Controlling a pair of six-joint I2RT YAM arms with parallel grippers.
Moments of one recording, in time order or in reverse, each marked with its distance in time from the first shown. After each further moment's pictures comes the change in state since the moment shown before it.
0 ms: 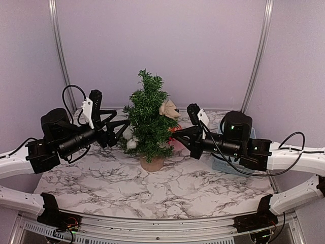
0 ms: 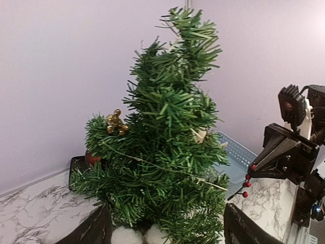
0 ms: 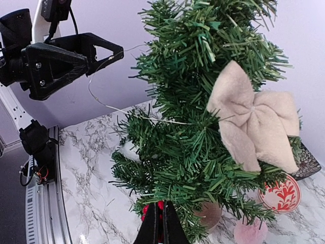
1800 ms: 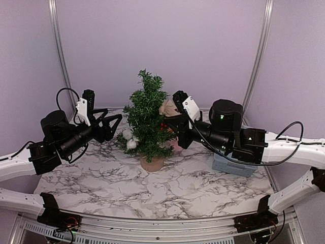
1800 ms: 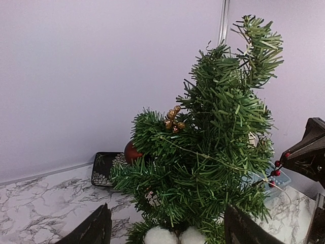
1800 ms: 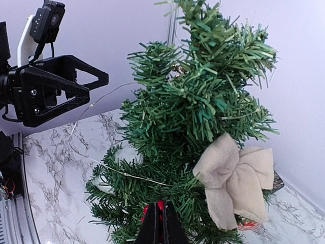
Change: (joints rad) left arm 0.080 -0.010 -0.063 0.074 -0.093 -0.051; right arm 0.112 0.119 0.231 -0.106 0.289 -0.127
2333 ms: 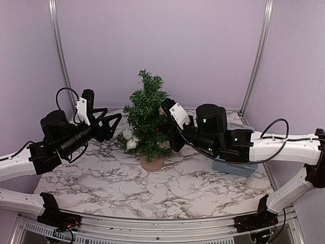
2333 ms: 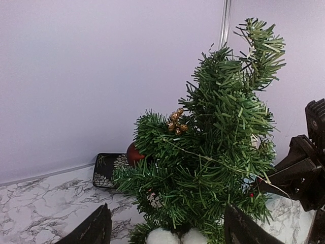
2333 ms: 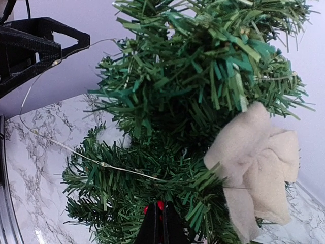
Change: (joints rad) left arm 0.007 0.001 0.000 0.007 0.000 0.002; right arm 0.000 0.119 0.032 -0.010 0.063 -0.018
